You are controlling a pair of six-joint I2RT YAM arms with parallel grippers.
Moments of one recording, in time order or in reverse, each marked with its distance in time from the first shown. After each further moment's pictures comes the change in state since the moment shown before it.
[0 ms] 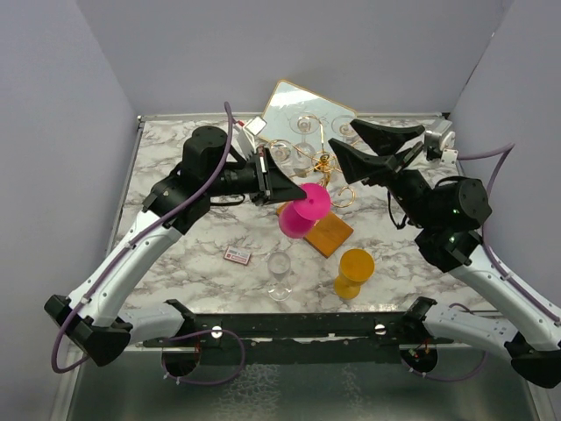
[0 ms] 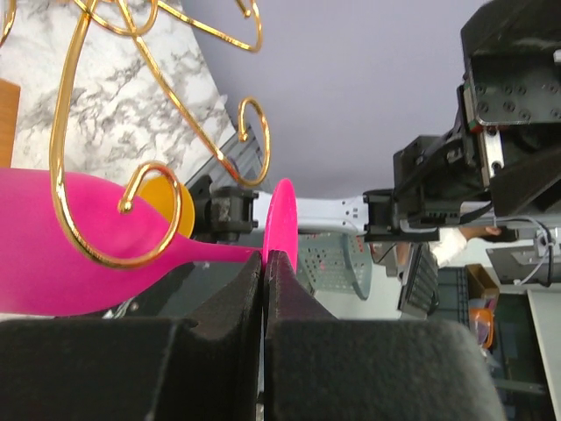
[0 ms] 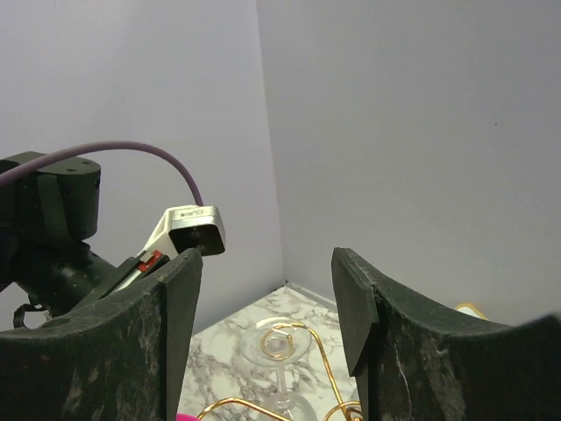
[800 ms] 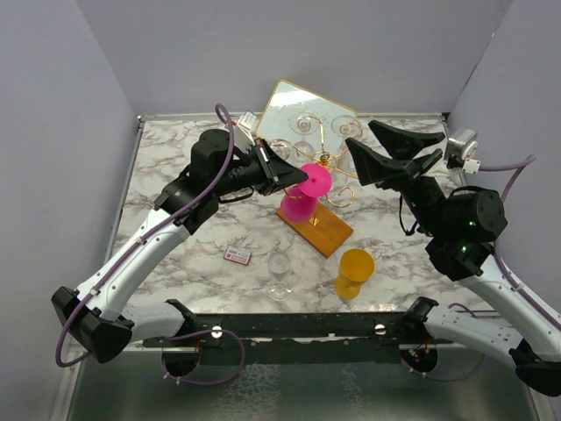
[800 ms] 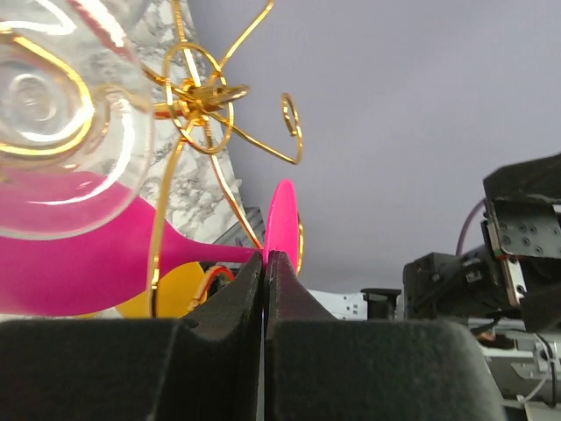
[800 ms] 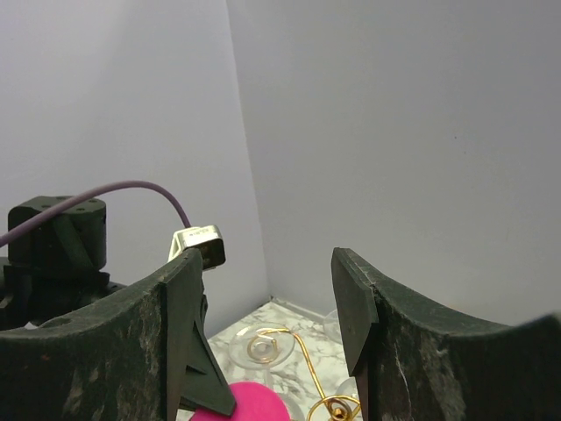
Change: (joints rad) left arm -0.008 0.033 -0.064 0.186 -0.230 -0.126; right arm 0.000 -0.081 -0.032 -0.001 0.072 -0.008
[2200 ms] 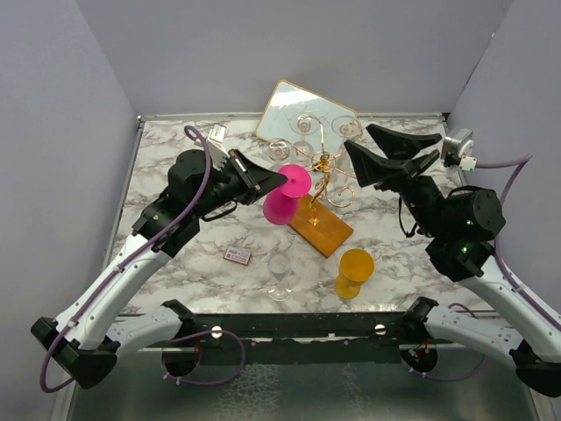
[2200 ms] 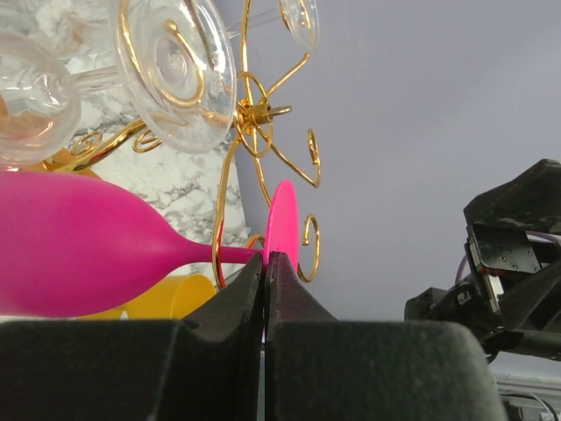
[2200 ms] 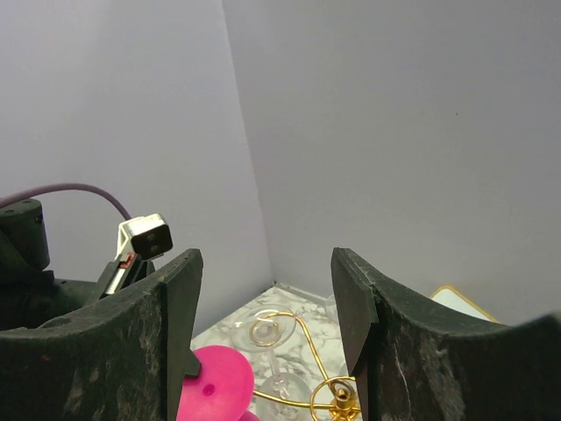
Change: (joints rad) left arm 0.000 -0.186 -0.140 -0.026 -0.217 -0.063; right arm 0.000 -0.009 -0.005 -0.041 0.010 0.027
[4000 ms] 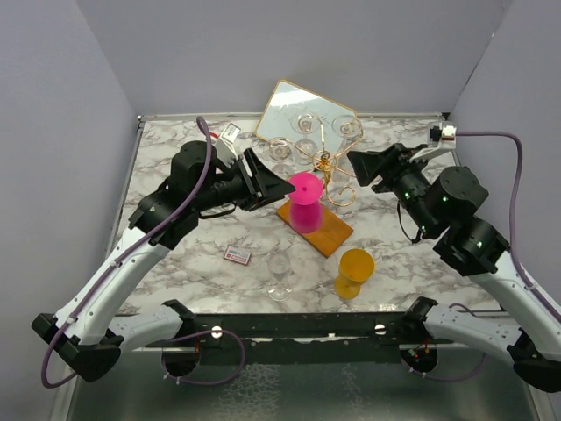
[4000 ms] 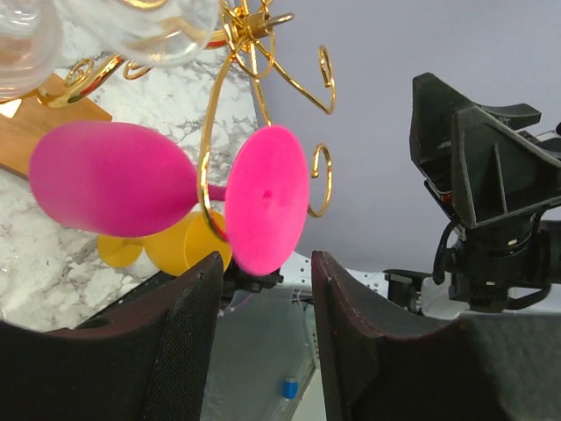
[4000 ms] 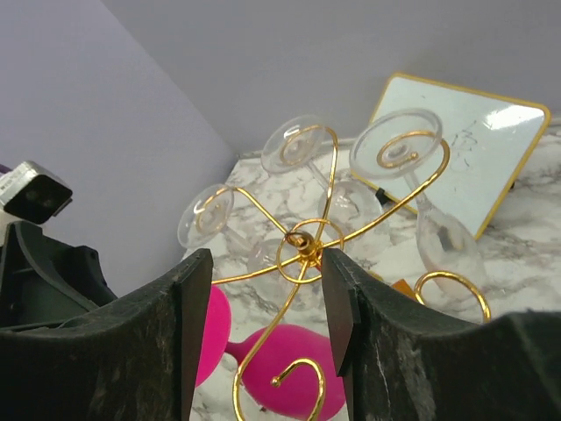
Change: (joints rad) left arm 0.000 0.043 0.119 -0.198 0.160 0.098; right arm 0.000 0.027 0.145 -0.589 0.285 0.378
